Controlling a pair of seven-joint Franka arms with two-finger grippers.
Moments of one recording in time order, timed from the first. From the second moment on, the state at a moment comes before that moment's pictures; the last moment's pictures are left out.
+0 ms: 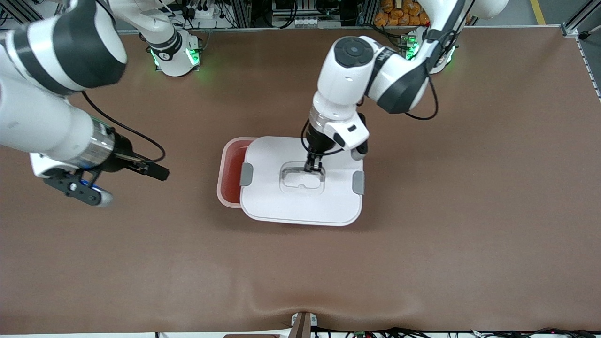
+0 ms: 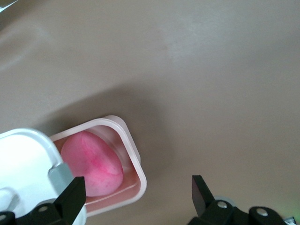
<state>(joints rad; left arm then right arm) -0.79 0.42 0.06 -1.53 -0.01 2.29 -2.24 0.28 0.41 -0.07 -1.08 0.13 1.41 0.66</state>
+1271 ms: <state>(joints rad) -0.92 0.55 0.06 -1.51 0.14 2.42 -2.44 -0.04 0.27 0.04 -1.08 0.11 1.19 0.30</state>
